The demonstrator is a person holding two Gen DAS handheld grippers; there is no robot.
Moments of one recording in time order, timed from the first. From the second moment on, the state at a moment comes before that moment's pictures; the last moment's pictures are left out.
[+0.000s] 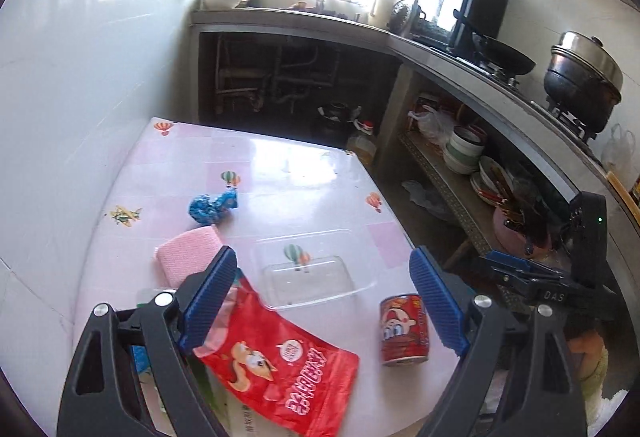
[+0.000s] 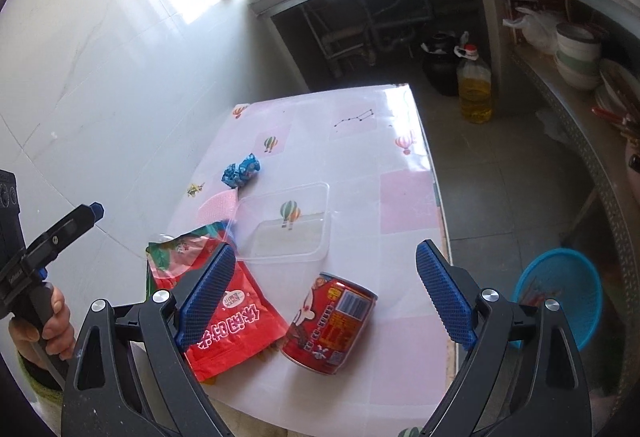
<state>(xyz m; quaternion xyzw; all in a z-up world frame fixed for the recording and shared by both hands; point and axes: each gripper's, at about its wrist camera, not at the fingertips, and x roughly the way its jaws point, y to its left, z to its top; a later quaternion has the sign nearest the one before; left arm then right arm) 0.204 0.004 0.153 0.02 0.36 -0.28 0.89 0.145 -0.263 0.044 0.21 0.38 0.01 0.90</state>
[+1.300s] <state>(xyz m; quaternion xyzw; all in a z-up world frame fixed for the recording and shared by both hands) 0.514 -0.030 -0.046 0.19 0.62 -0.19 0.74 0.225 -0.253 0.021 0.21 0.42 0.05 0.88</state>
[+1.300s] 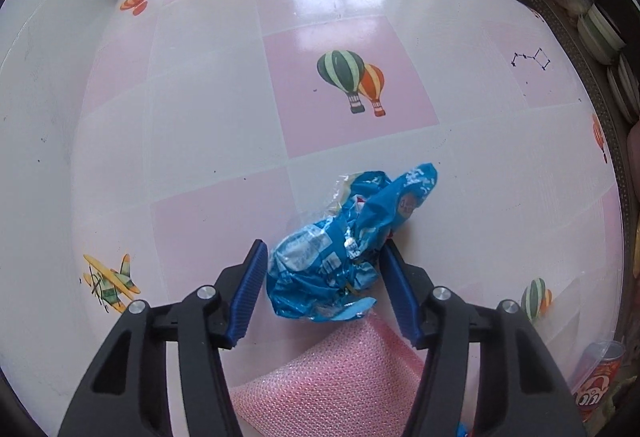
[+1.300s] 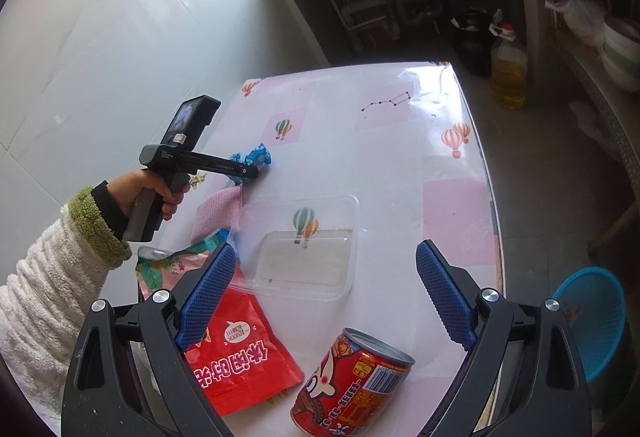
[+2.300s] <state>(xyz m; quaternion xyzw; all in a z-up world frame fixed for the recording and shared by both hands) 0.404 0.018 0.098 0.10 0.45 -0.23 0.85 0.276 -0.246 -0.014 0.19 0.48 0.05 0.85</state>
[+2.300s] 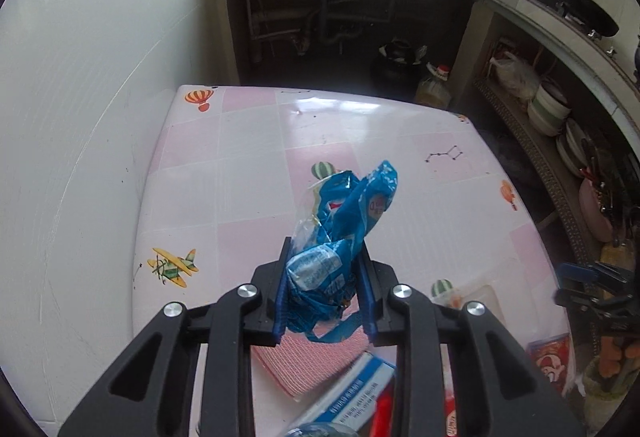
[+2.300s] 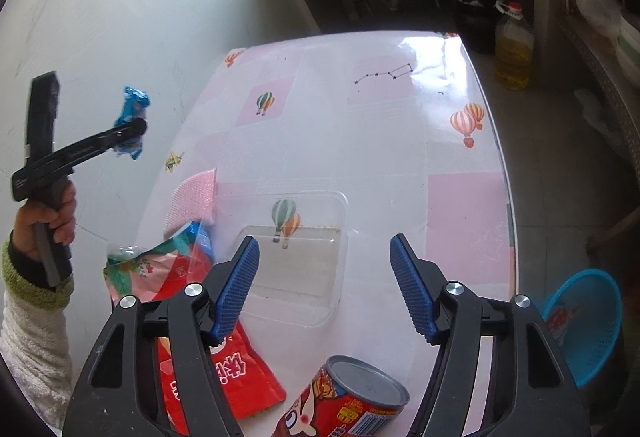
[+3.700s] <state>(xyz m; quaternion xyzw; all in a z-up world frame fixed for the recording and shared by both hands) 0.266 0.050 0.137 0.00 0.37 -0.27 0.89 0.238 -0.304 -0.013 0.29 0.46 0.01 0.84</state>
